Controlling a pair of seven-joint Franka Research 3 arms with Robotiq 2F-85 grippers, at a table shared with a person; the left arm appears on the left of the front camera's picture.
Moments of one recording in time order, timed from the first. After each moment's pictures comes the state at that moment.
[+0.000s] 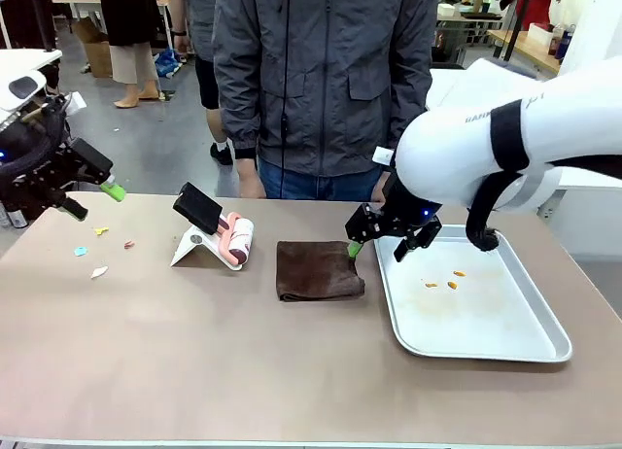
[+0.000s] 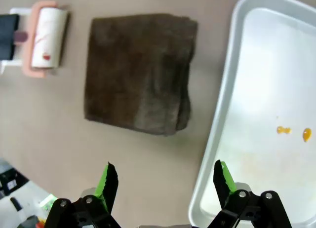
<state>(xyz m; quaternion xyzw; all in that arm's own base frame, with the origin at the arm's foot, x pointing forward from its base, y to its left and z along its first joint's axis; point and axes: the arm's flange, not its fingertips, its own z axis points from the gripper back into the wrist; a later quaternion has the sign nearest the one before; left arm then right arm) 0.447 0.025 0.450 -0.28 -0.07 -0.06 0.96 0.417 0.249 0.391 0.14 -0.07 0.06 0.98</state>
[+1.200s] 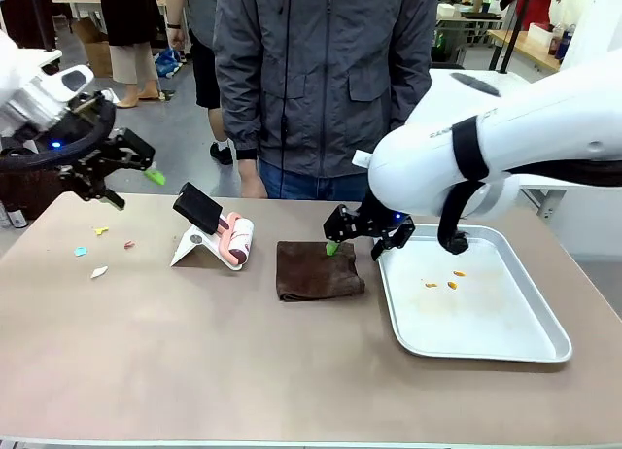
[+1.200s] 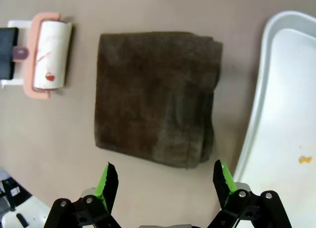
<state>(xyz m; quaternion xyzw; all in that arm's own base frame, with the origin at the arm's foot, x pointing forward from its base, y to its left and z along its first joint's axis) 0.490 -0.035 0.446 -0.29 -0.07 0.03 0.96 0.441 0.286 0.367 0.16 -0.09 0.06 0.98</state>
